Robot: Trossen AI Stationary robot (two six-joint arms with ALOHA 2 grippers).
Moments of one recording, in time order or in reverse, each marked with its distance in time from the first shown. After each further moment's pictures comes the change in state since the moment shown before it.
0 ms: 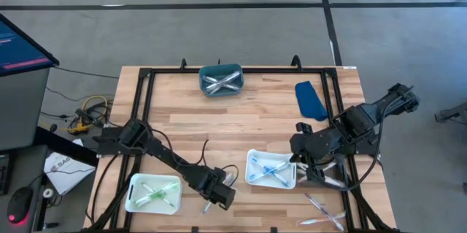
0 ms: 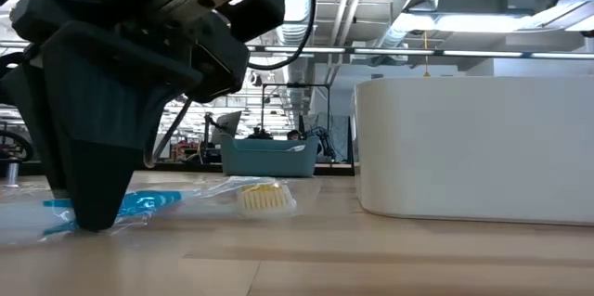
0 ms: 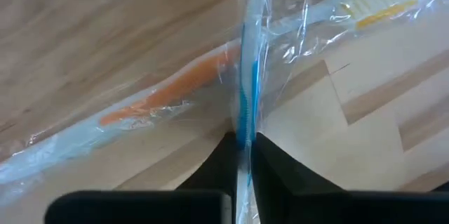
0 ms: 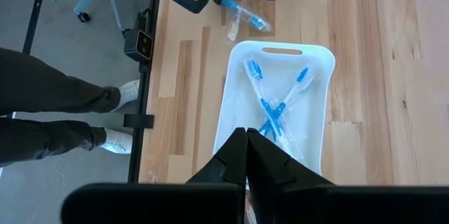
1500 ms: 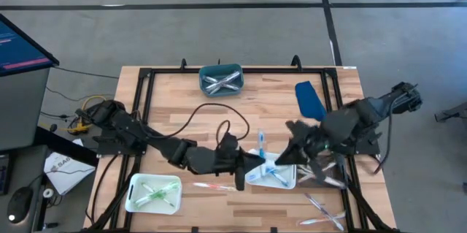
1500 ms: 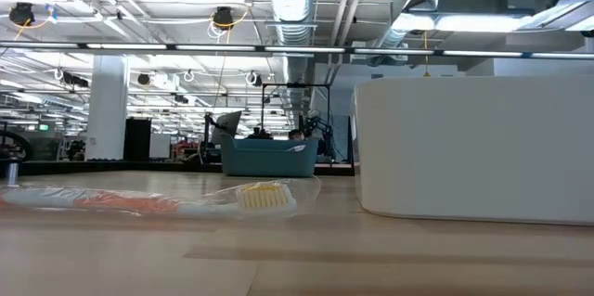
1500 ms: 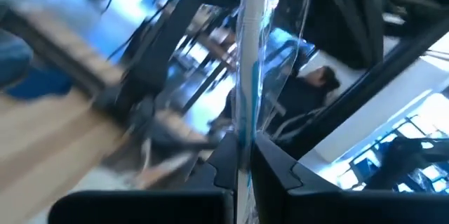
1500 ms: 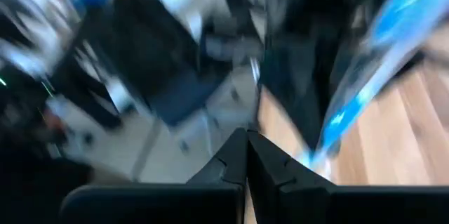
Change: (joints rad) left arm 0.084 -0.356 -0.002 0.923 -0.675 0.815; right arm -0.045 -0.056 0.001 0.560 -0.066 0.055
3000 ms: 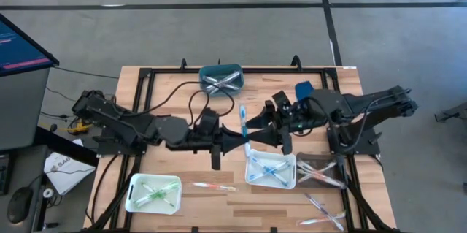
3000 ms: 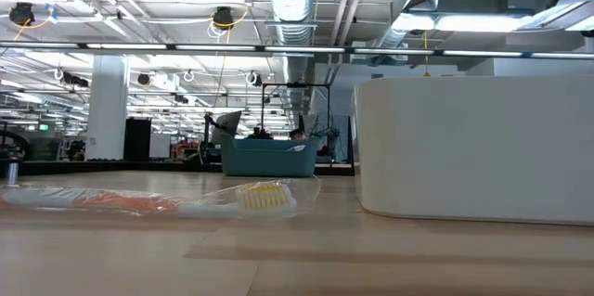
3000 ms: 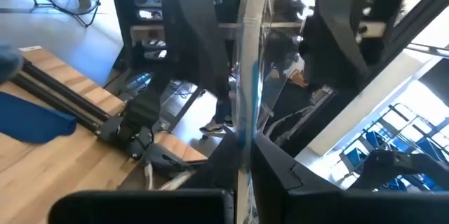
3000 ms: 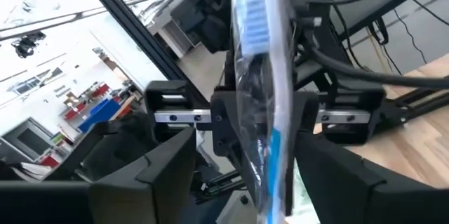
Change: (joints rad) left arm 0.068 -0.248 0.000 -0.194 0.116 0.095; right arm -0.191 0.112 0.000 0.421 0.054 0.103
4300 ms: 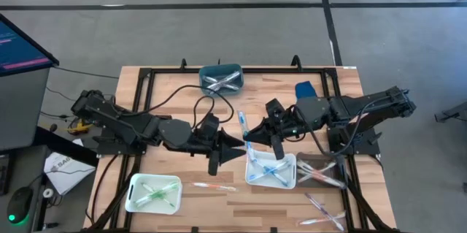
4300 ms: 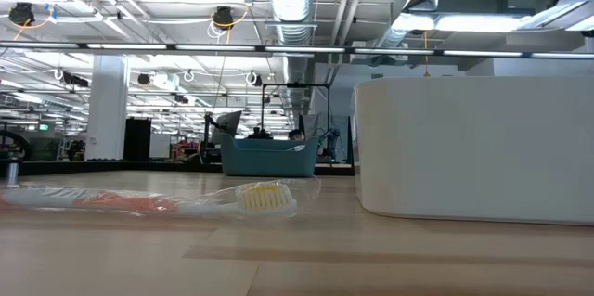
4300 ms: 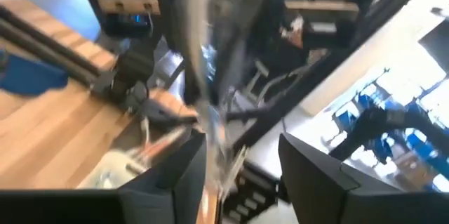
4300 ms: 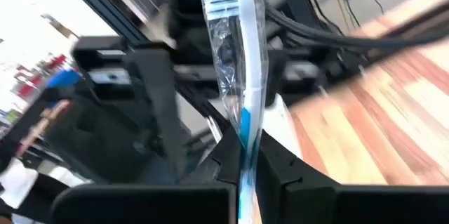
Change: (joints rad) left arm -0.013 -0.011 0.000 -0.136 0.110 -0.062; right arm 0.000 0.022 0.000 -0.187 0.024 0.028
